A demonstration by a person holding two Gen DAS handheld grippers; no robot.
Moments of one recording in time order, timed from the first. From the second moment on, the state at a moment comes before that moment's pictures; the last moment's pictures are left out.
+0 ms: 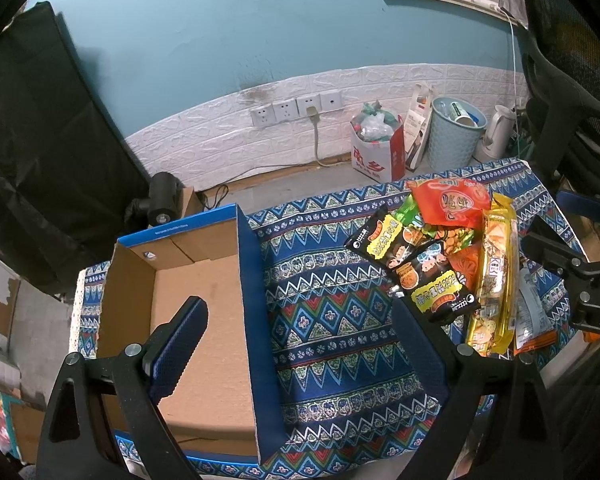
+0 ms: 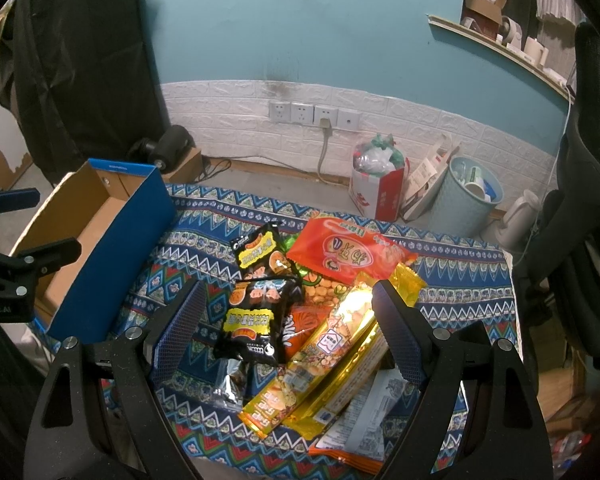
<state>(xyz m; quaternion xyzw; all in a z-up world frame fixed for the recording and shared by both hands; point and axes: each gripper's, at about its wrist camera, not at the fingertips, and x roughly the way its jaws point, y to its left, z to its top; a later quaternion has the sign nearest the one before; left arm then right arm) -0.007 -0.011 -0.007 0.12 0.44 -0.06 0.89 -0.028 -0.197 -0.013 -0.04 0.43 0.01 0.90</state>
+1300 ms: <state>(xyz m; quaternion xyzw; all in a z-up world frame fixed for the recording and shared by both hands) -0.004 -0.015 -0.015 0.13 0.45 -0.07 0.88 -0.027 -0.198 -0.012 -0.04 0.43 0.00 0.90</state>
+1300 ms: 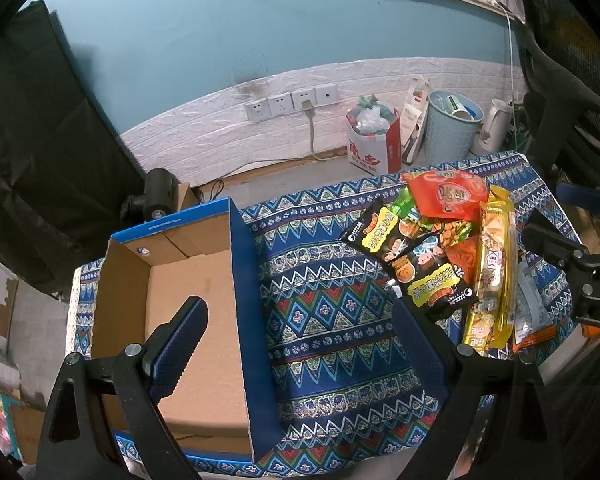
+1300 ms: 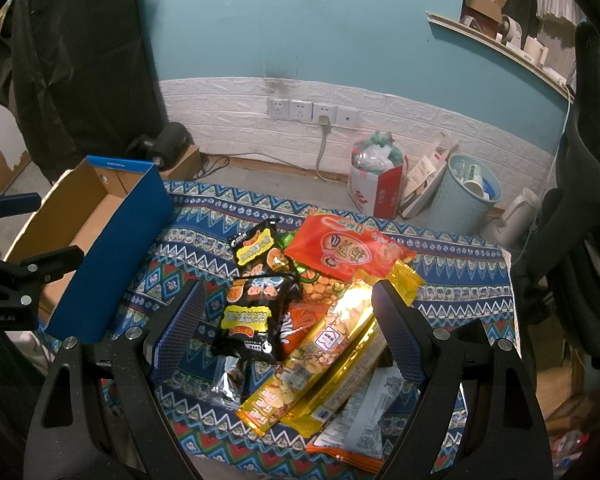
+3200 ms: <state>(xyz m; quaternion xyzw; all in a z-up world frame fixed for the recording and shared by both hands) 0.071 -0.109 -0.153 0.08 0.62 -0.11 0.77 -0.039 -0.347 -0.158 0.12 0.63 -0.11 0.76</state>
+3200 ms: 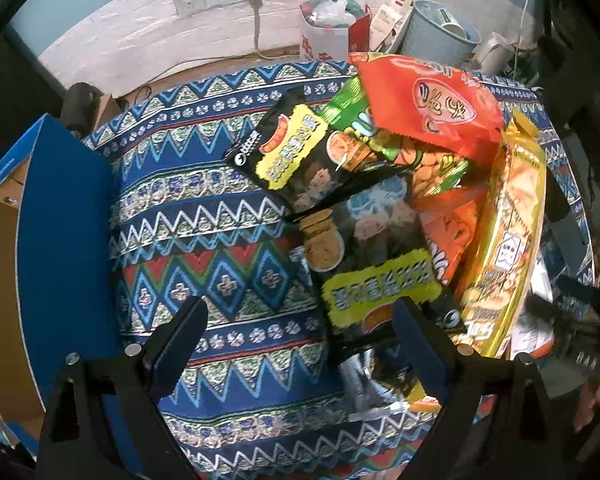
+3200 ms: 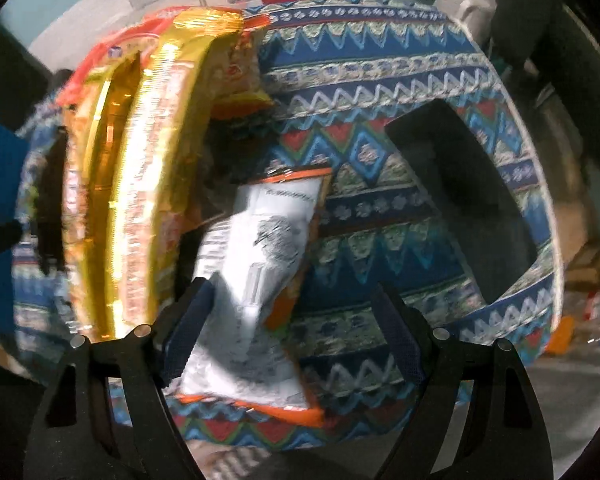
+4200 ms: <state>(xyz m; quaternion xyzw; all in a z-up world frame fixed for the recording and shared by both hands) 0.096 -0.101 -0.194 -0.06 0.67 -0.14 0.73 0.002 -0.342 -0.214 0.06 0.65 -0.11 0.75</state>
